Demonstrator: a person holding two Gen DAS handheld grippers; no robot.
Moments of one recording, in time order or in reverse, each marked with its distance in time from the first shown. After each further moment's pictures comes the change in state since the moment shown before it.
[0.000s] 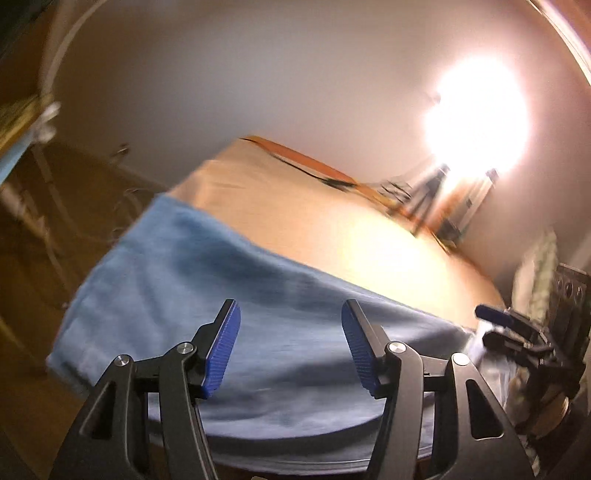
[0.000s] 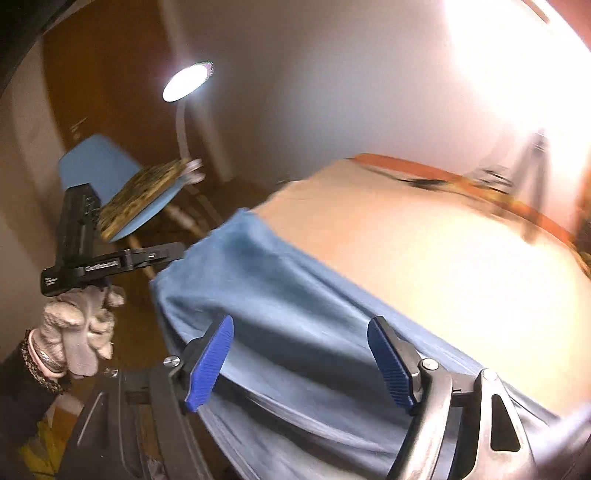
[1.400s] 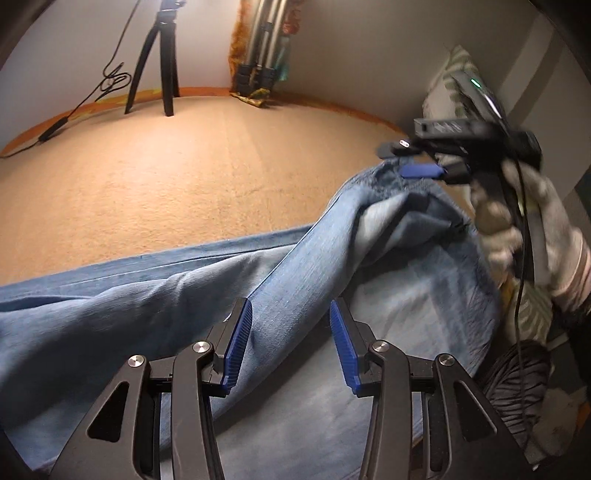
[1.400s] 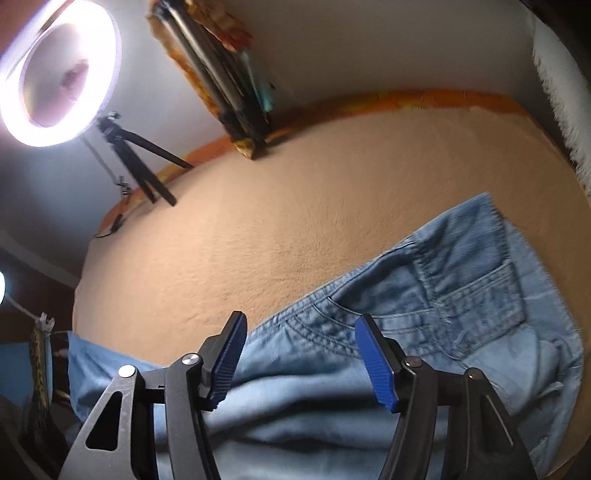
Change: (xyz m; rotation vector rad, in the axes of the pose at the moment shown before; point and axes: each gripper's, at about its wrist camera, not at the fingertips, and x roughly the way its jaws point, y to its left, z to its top) left arm 0.152 -0.312 -0.095 0.468 0.370 -0.242; right arm -0.139 -0.361 -0.081 0.776 0.134 -0.380
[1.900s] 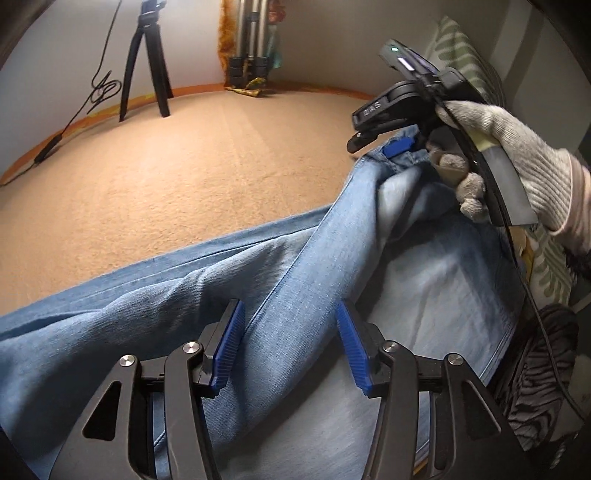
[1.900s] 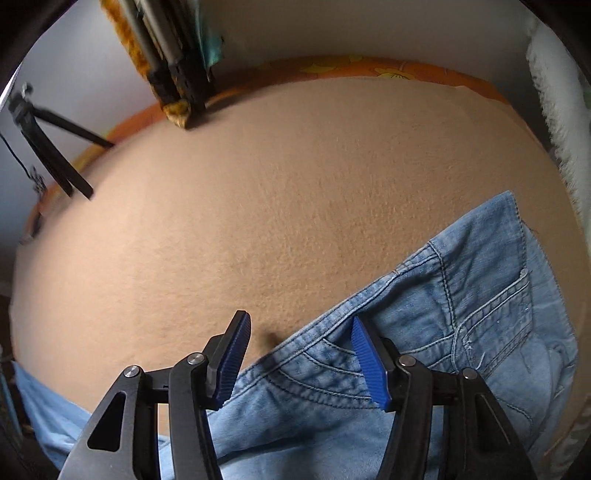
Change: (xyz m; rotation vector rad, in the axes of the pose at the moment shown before) left arm 0.008 0.006 -0.003 0.113 0.028 0.048; right arm 0.071 0.022 0.025 0.032 0.109 -0.300
